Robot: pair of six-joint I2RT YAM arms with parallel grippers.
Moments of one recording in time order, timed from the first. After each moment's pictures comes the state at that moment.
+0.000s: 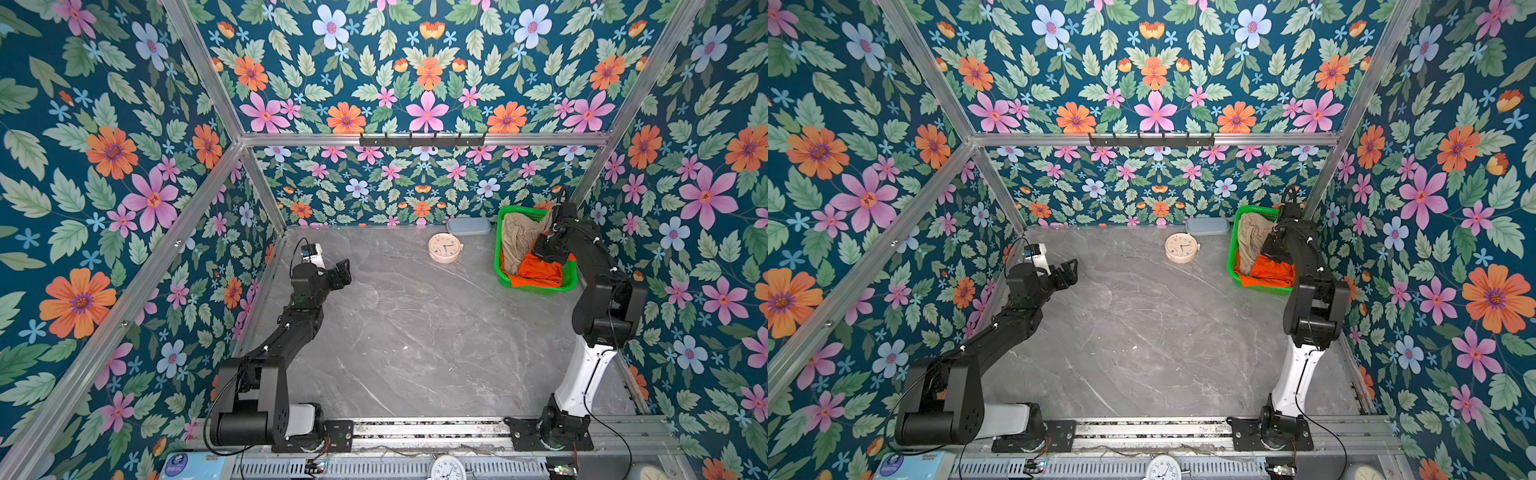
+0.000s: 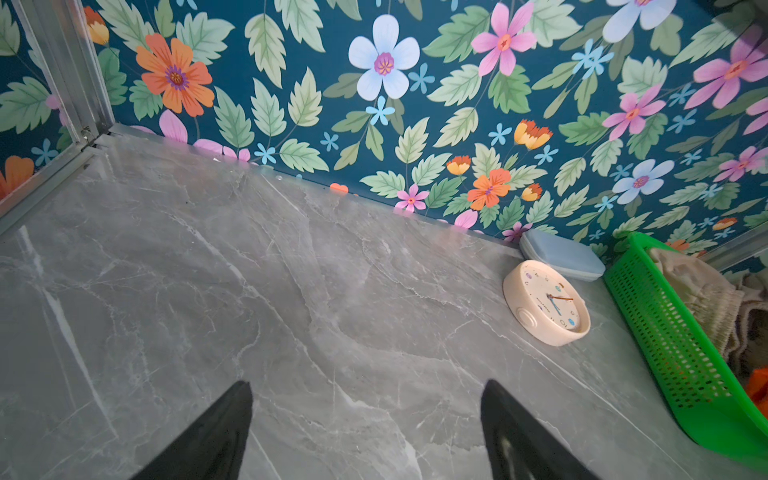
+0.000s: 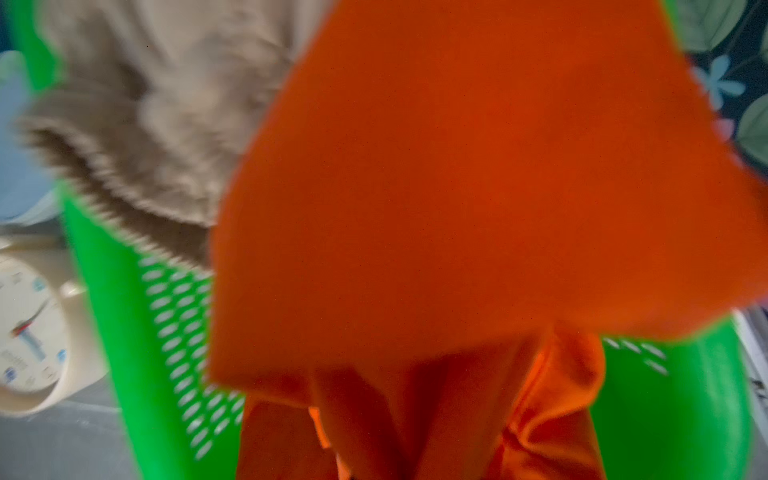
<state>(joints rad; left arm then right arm) -0.06 1.35 0.67 0.39 0.14 -0.34 -0.16 1.99 1.85 -0.93 0.01 0.36</state>
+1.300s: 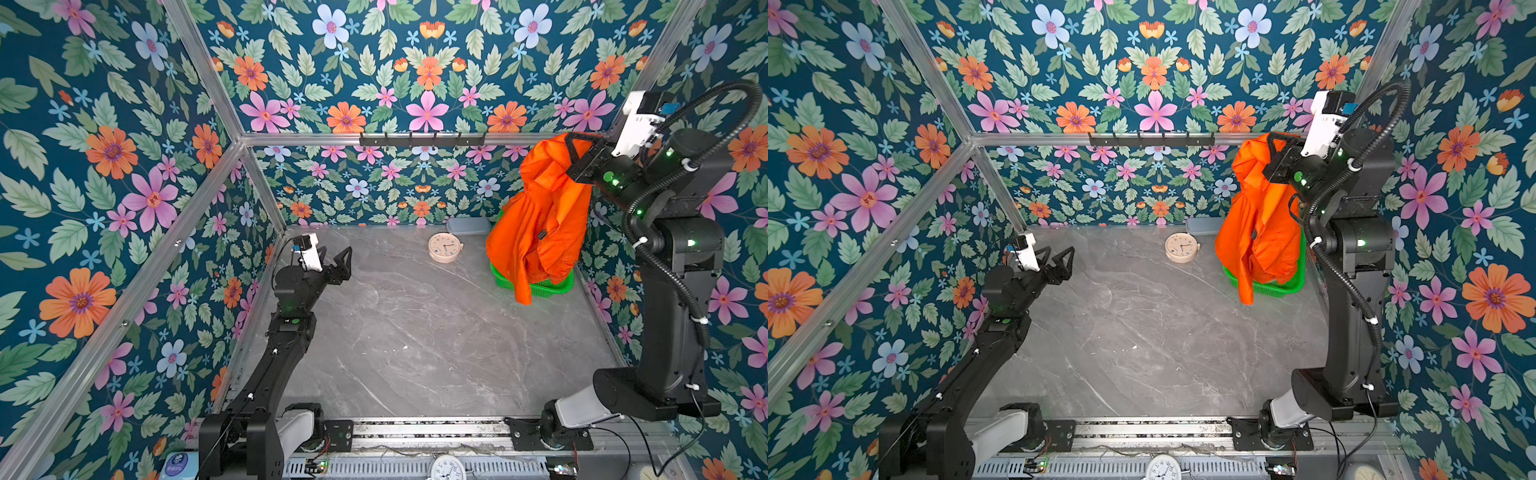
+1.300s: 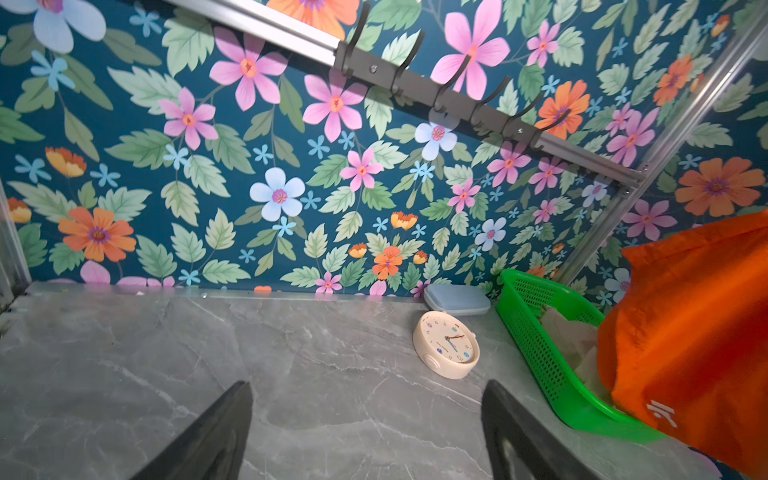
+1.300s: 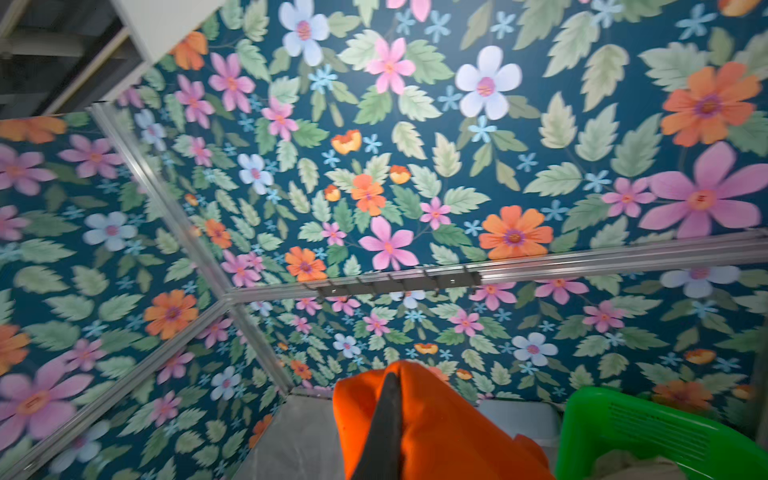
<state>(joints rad) -0.06 1.09 0.67 0.44 0.33 -0.31 0.07 1.51 2.37 -0.75 -0.29 0.34</state>
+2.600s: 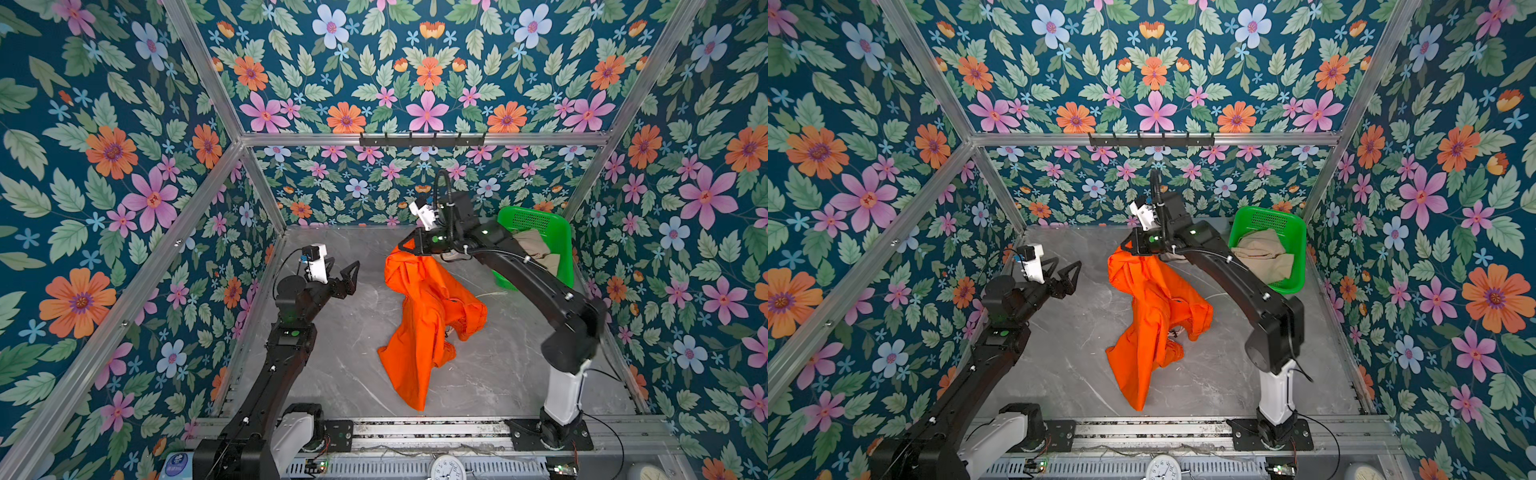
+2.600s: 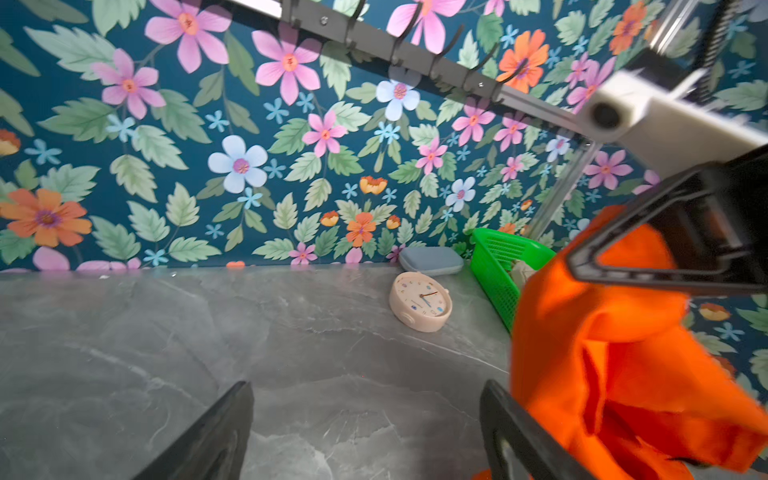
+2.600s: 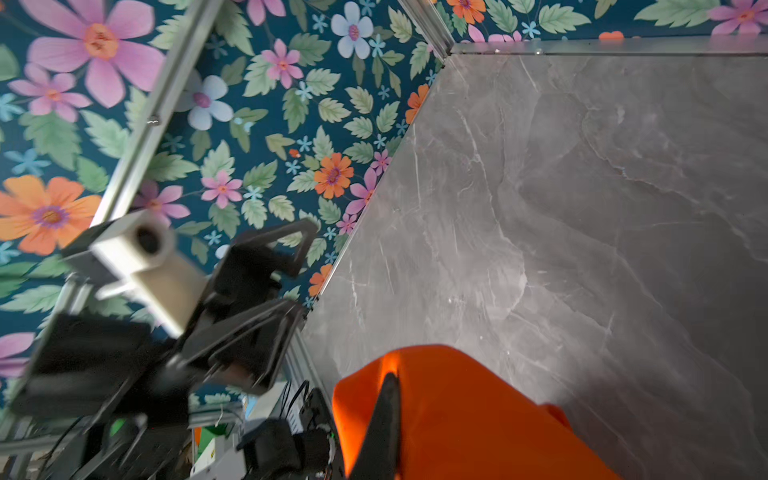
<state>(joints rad) -0.09 0.98 0.61 0.32 0.37 -0.26 0.61 1.98 2.06 -0.67 -0.54 0.48</state>
